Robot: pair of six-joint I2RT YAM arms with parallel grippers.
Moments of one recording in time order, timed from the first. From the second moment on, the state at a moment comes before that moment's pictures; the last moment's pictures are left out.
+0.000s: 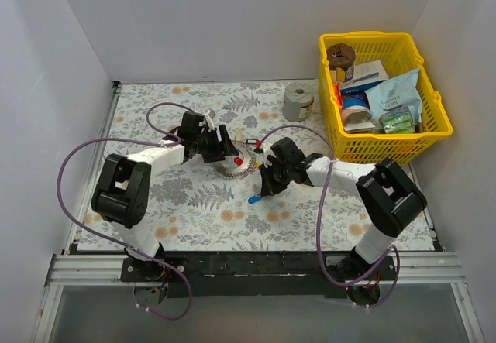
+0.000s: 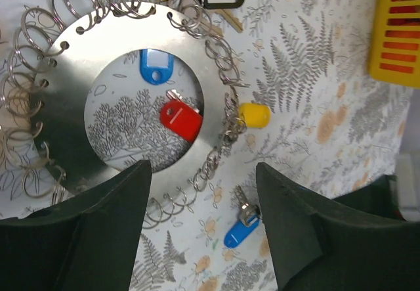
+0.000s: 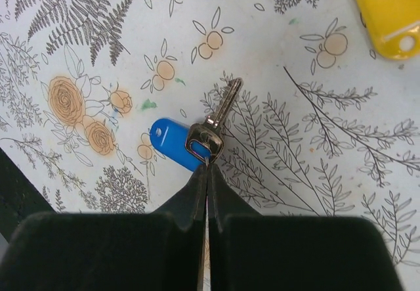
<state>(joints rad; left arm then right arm) -0.33 1.68 0.98 -0.08 0.44 -0.59 0.73 1.67 0.91 -0.20 -0.38 0.20</state>
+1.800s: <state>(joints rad) -0.44 1.52 0.97 -0.24 0.30 -0.63 0.67 1.51 0.89 -0.19 -0.33 0.15</state>
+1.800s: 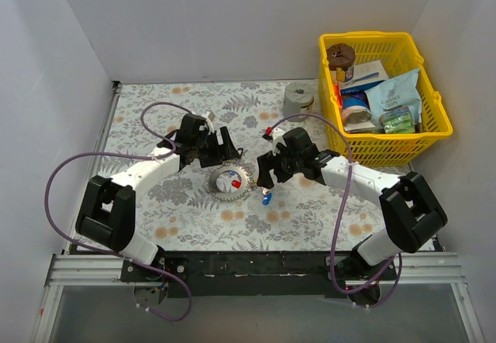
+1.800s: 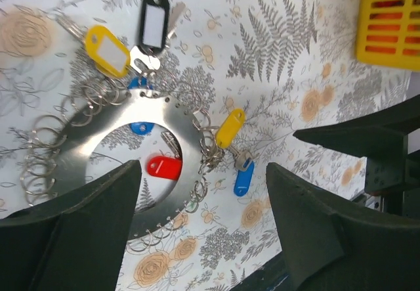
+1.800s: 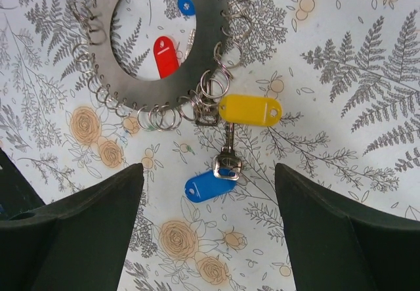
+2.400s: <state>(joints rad) -0.06 1.42 0.76 -0.10 0.63 -0.69 0.67 1.60 0.99 -0.16 -0.38 0.19</state>
